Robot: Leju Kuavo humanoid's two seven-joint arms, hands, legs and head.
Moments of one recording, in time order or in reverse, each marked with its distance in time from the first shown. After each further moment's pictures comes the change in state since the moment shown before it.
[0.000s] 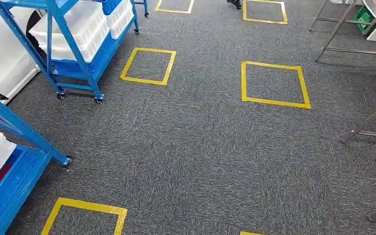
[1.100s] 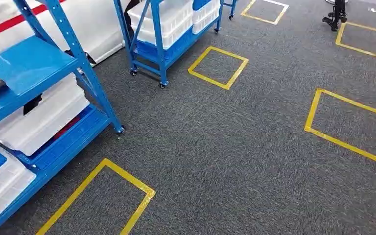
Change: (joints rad) left arm 0.010 0.027 0.034 0.000 0.007 0.002 0.113; right arm 0.019 -0.003 0.023 -0.002 -0.027 0.070 0.118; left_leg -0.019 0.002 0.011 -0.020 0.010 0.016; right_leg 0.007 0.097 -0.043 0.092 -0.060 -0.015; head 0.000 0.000
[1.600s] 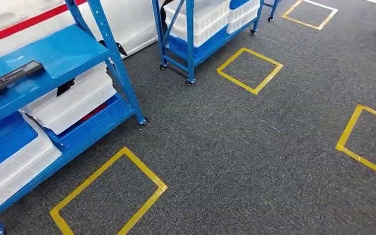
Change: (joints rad) left arm 0.001 -0.004 0.004 0.000 0.043 0.055 -0.128; right arm -0.001 -0.012 -0.011 0.010 0.012 0.030 0.082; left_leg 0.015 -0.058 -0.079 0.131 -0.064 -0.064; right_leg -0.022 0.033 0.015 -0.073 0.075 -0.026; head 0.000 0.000
